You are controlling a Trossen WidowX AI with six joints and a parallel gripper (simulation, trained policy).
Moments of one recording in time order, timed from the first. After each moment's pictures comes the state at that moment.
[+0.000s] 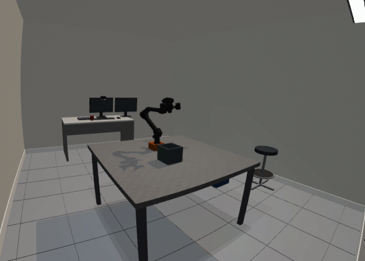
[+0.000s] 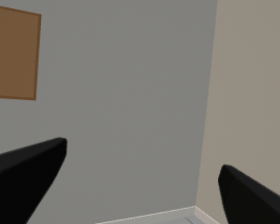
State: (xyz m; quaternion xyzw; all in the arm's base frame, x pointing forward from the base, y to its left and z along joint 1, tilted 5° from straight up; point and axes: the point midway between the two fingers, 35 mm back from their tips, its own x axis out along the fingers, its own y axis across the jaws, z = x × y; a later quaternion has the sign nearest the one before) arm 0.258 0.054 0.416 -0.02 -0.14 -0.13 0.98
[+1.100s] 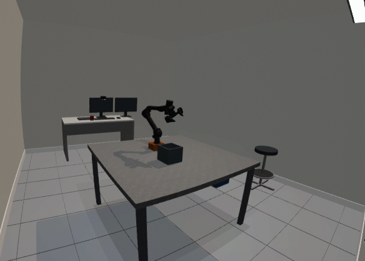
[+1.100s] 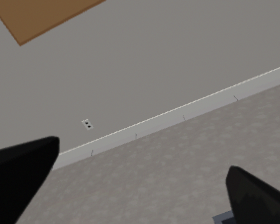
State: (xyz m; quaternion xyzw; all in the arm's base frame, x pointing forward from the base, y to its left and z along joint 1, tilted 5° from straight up) arm 0.281 0.102 0.313 0.23 0.14 0.06 0.96
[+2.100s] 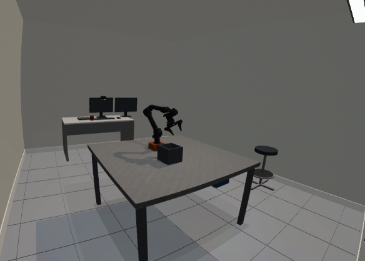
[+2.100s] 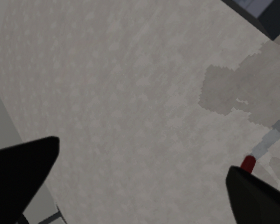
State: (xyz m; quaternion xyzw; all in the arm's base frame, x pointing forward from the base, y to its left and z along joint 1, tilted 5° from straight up) arm 0.199 0.126 0.171 0.42 0.54 -0.10 0.73
